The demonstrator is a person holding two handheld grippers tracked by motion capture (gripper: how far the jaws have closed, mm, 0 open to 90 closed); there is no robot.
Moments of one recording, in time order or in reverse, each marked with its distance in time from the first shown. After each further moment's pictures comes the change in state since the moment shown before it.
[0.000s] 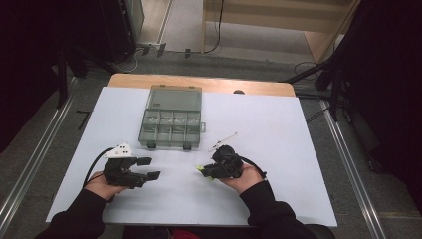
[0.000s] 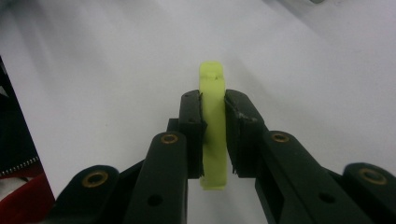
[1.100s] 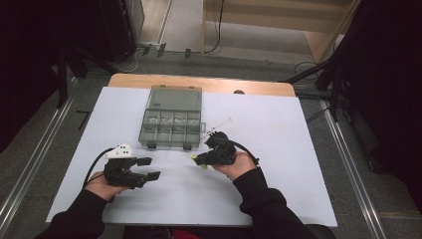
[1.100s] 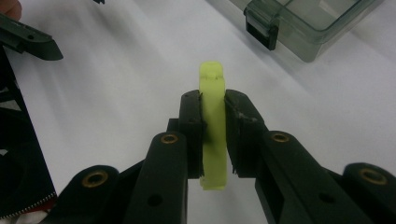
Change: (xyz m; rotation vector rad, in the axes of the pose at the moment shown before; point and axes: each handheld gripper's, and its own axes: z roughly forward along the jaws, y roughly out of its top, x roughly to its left) left arm 0.000 0.000 0.000 0.000 -0.001 -0.001; right arm -0.009 0.039 0.001 -0.001 0.045 0.033
